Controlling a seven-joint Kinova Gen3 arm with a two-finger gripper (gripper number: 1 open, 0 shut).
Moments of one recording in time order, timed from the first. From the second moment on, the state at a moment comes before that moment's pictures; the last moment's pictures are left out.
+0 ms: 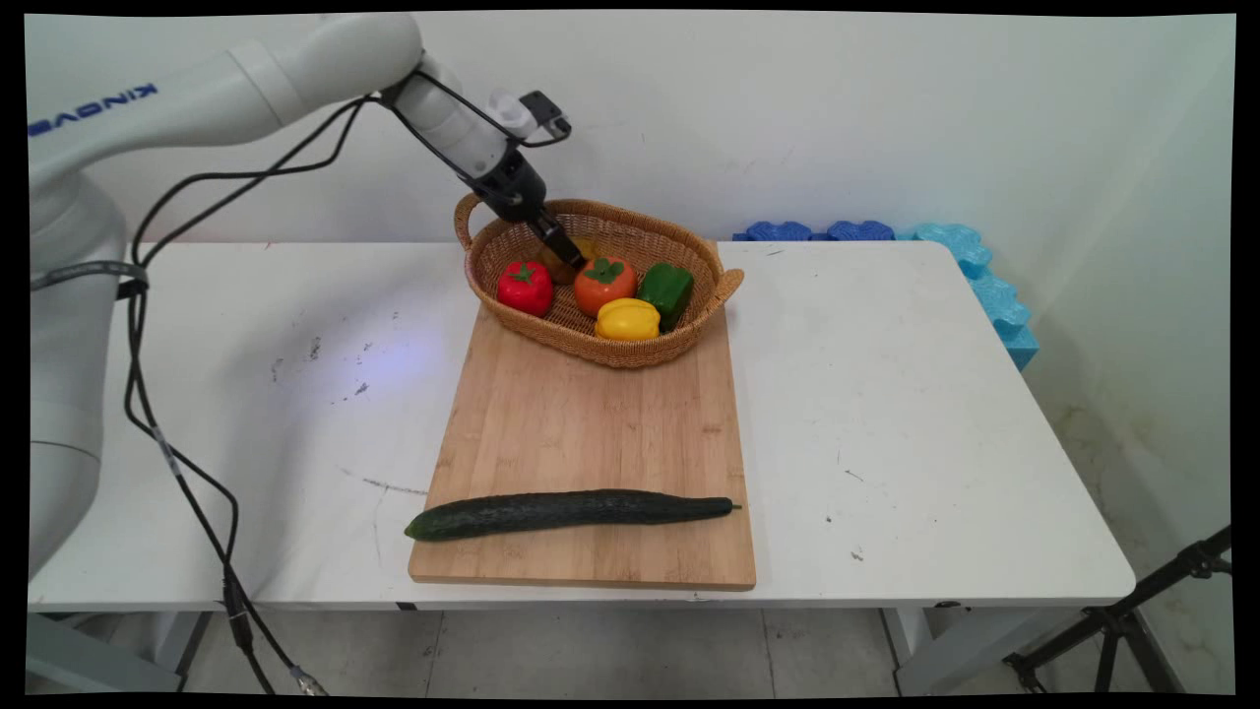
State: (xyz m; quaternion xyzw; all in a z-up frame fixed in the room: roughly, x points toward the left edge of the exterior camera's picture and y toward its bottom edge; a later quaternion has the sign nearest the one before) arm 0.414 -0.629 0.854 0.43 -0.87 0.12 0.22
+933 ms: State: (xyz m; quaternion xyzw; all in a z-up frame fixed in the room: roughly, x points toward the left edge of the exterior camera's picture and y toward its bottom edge) arm 0.404 -0.647 0.840 0.39 -0.89 0.11 0.22
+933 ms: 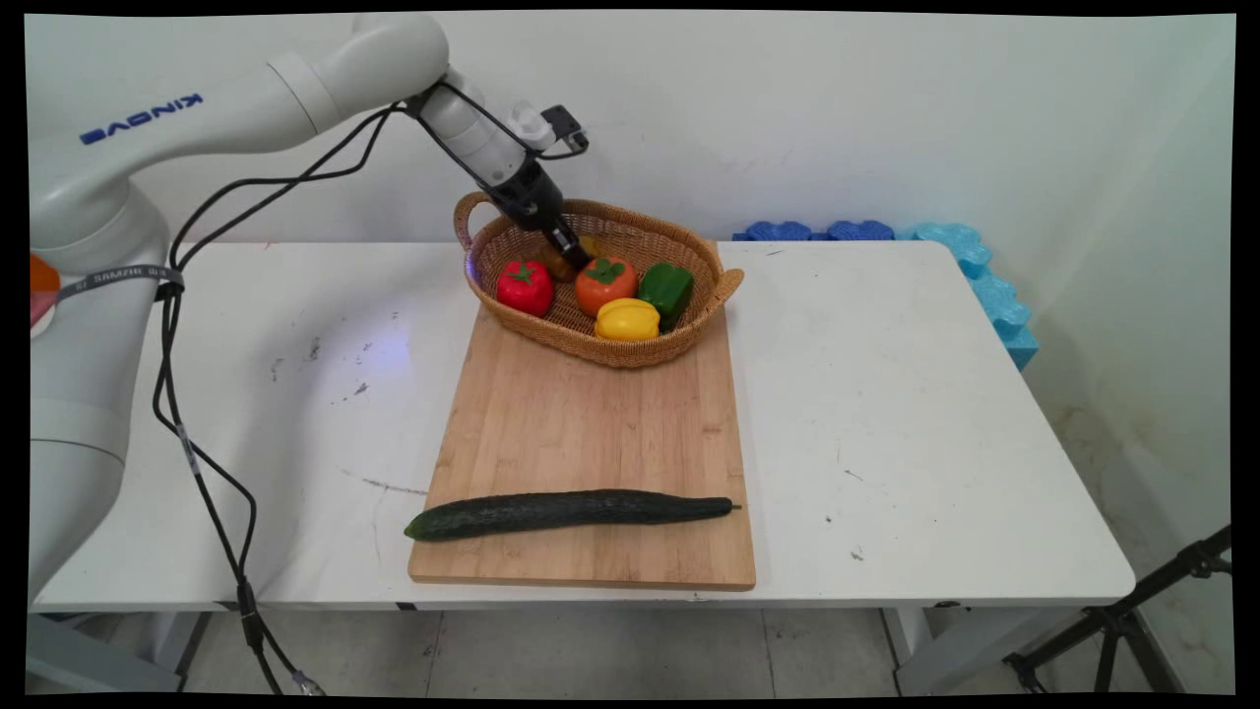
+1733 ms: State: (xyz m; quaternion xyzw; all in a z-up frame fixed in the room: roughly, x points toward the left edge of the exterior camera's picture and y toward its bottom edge) arm 0.407 -0.576 0.965 0.40 -0.86 0.14 0.29
